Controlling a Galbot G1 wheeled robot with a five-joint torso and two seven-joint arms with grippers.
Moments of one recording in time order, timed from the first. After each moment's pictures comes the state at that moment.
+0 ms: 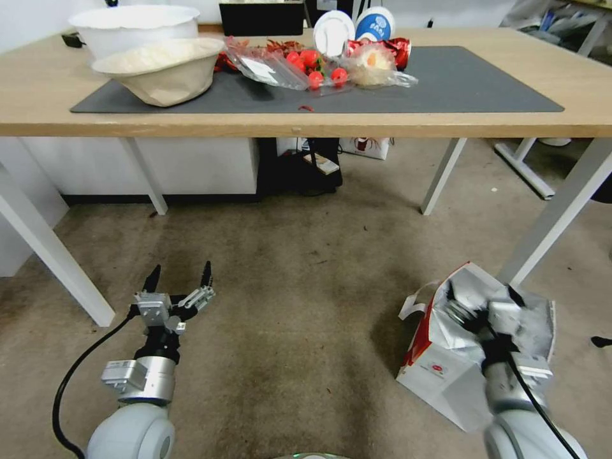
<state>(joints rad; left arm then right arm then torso) 1.68 -1.34 -0.60 -2.16 -0.32 -0.14 -0.11 -1.72 1.42 0.75 2.18 0.06 -0.20 0.20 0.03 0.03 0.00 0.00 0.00</state>
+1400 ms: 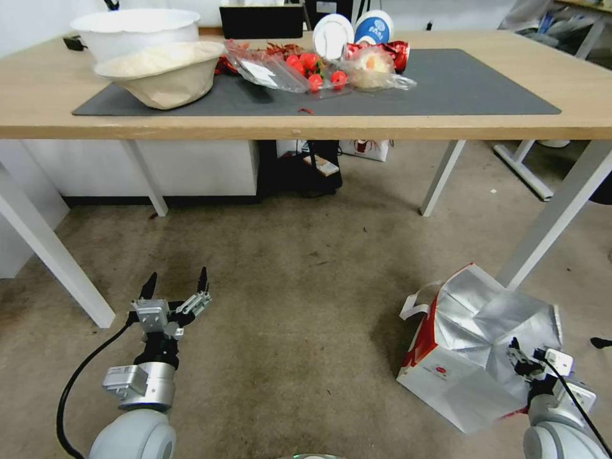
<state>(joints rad) 1.68 -1.35 -0.58 -2.14 -0.28 -0.14 -0.13 -1.58 1.41 0.94 1.83 0.34 -0.26 0.22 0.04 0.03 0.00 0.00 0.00</state>
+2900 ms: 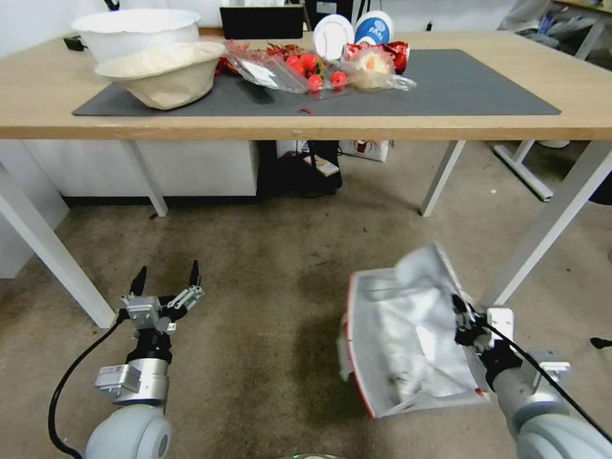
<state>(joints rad) 1.66 -1.35 -0.60 -2.11 -0.29 -0.22 -0.12 -1.78 1.15 0.70 2.33 0.42 -0.35 0.09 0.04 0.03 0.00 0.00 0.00</state>
